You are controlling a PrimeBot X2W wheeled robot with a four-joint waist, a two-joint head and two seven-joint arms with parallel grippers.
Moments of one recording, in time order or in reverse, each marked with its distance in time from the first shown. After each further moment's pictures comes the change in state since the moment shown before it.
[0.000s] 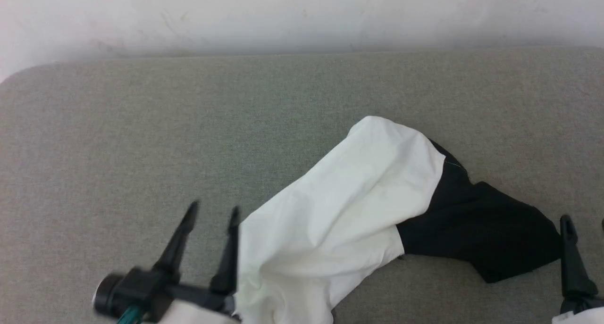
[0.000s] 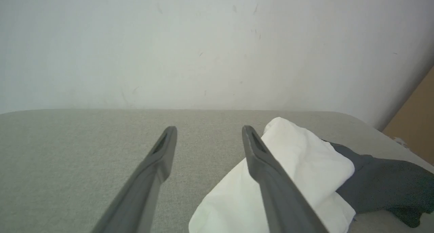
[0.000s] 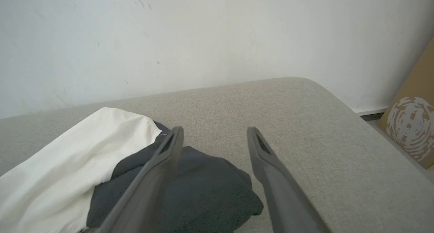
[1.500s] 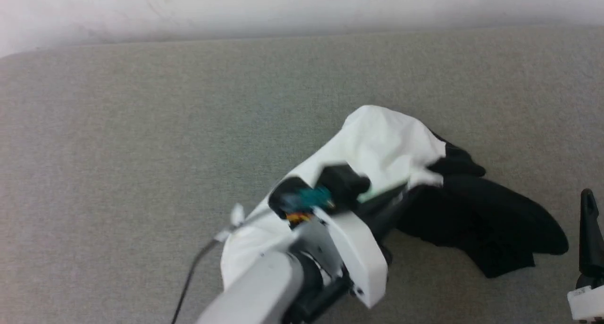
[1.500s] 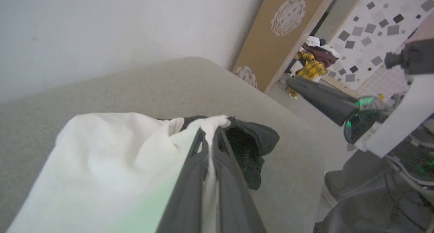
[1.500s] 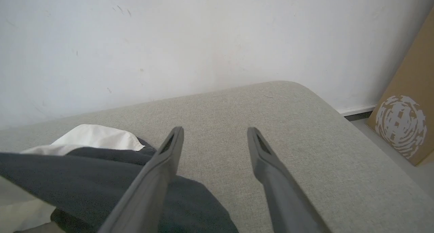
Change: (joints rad) left arm -0.562 -0.176 -0.449 0.277 -0.147 -0.223 0.455; right arm -0.107 0.000 -0.059 -0.001 0.019 0.000 0.048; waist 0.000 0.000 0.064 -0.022
